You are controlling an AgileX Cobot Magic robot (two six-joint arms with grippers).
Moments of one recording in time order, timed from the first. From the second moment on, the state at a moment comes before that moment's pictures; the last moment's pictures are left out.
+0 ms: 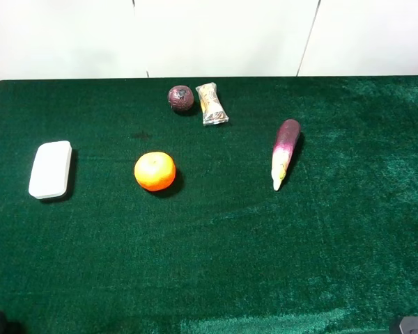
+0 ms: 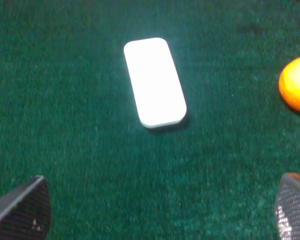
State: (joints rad) left arm -0.01 0.24 -0.57 0.02 1.07 -0.03; right arm -0.04 -0.01 -0.50 0.01 1.03 0.06
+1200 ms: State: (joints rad) left arm -0.01 1.15 -0.78 0.05 0.86 -0.16; right arm -0.04 -0.01 -0.50 0.01 1.03 0.06
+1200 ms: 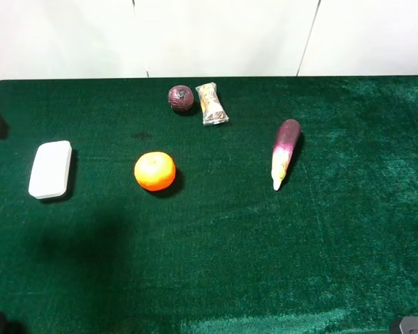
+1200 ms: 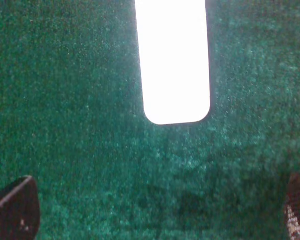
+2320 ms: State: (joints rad) left arm -0.01 1.63 -0.79 0.05 0.49 -0.21; right arm -0.04 -0.01 -0.50 0.01 1.03 0.06
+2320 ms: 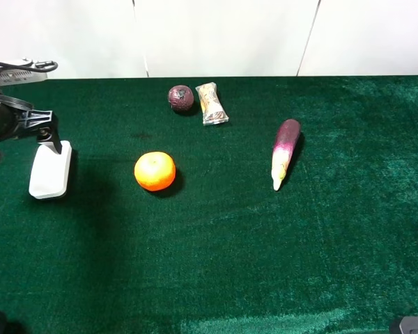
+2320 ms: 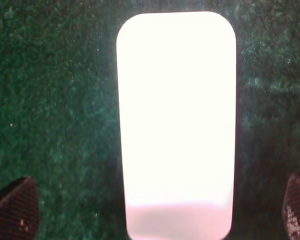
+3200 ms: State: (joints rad) left arm -0.01 1.87 -0.80 0.05 0.28 -0.23; right arm -0.04 -0.01 -0.50 0.01 1.03 0.06
